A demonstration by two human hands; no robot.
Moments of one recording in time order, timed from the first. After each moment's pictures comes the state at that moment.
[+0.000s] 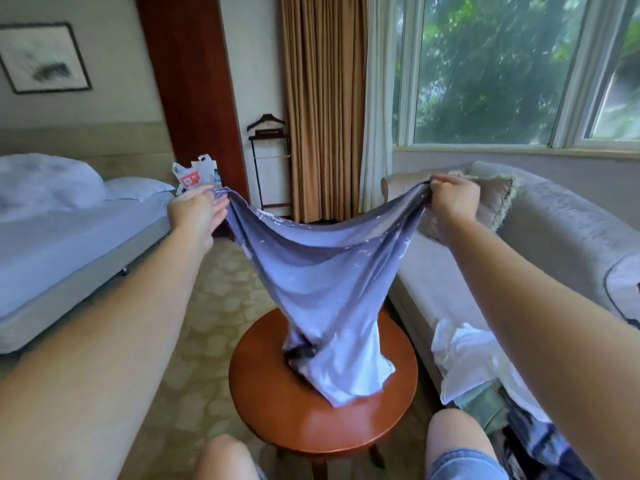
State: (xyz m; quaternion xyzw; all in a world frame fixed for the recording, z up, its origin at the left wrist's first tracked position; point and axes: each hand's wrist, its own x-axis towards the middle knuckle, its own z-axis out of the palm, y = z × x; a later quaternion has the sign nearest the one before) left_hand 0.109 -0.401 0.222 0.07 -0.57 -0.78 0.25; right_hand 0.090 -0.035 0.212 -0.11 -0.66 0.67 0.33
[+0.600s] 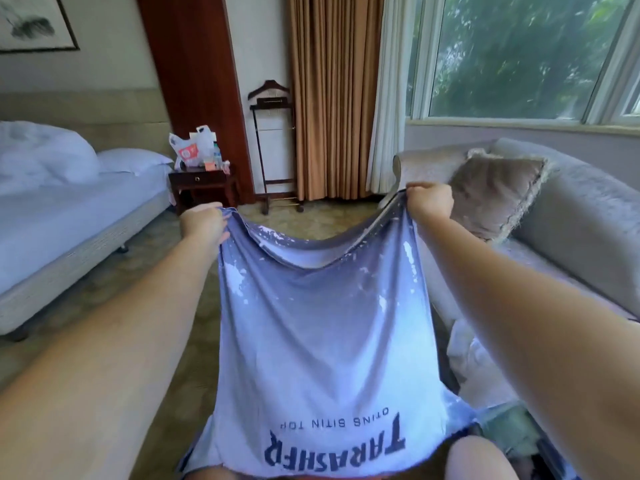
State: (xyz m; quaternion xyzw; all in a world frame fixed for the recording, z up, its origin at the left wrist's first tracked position) left_hand 0.002 -0.414 0.179 0.18 -0.62 -0.74 0.19; right_hand -0.011 -0.088 0.191 -0.14 -0.75 0.60 0.26
